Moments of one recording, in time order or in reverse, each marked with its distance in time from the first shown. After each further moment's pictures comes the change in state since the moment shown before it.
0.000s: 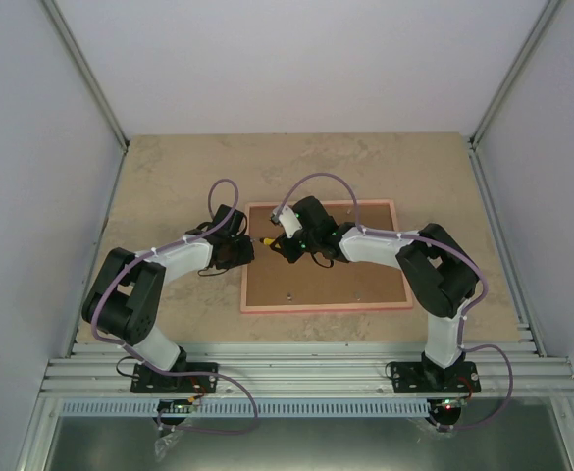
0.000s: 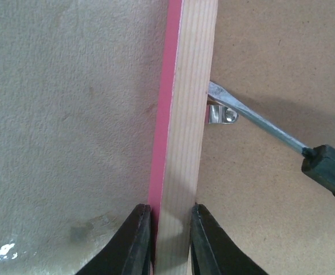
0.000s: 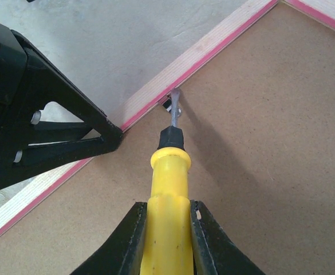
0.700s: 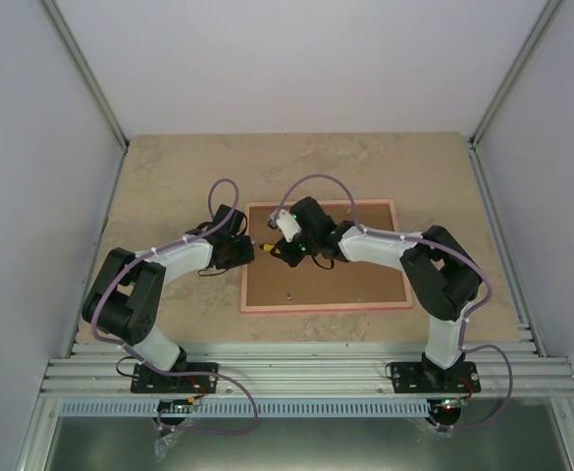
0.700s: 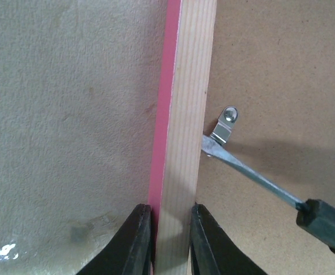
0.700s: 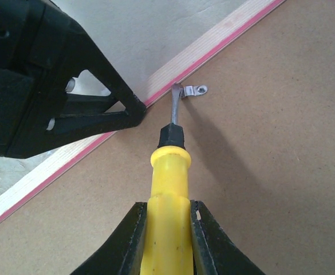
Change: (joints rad) left arm 0.000 0.001 0.000 0.000 -0.001 0.004; right arm 0.016 -0.021 0.019 -0.106 -0.016 -0.047
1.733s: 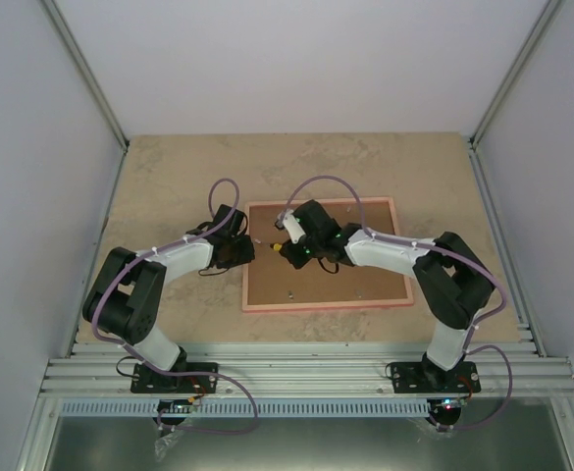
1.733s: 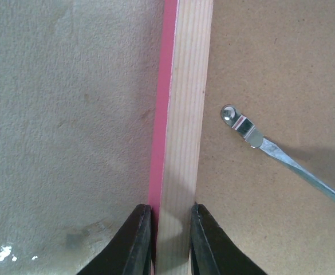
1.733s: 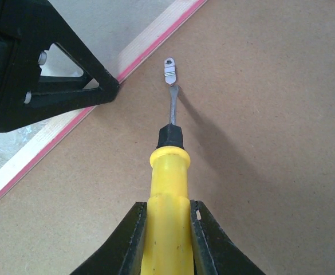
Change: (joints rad) left arm -0.001 0.005 0.000 0.015 -0.006 -0.001; right arm 0.015 -0.084 -0.037 -0.084 0.136 0.064
